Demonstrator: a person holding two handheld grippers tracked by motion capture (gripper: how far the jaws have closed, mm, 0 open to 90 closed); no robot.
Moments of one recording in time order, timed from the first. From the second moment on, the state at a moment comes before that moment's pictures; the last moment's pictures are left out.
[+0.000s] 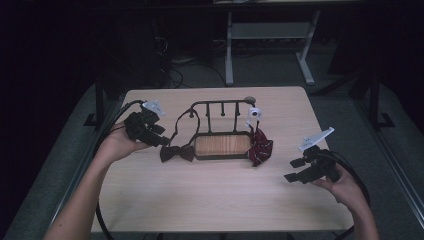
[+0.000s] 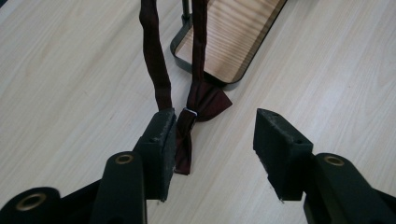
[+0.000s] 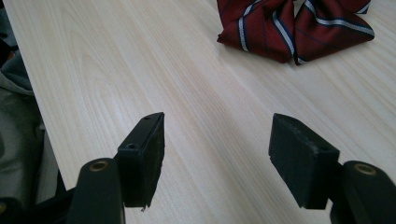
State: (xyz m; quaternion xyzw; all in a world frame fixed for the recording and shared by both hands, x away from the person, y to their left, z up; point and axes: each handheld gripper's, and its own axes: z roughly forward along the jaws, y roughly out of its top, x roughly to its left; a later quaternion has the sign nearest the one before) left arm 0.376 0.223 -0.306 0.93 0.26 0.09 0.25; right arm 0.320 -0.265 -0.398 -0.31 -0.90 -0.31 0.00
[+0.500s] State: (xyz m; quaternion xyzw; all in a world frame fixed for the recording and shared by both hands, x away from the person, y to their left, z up) left arm 0.359 0.234 -0.320 0.93 0.26 0.09 0.26; right arm 0.320 -0.264 -0.398 -0.31 -0.90 -0.31 0.00
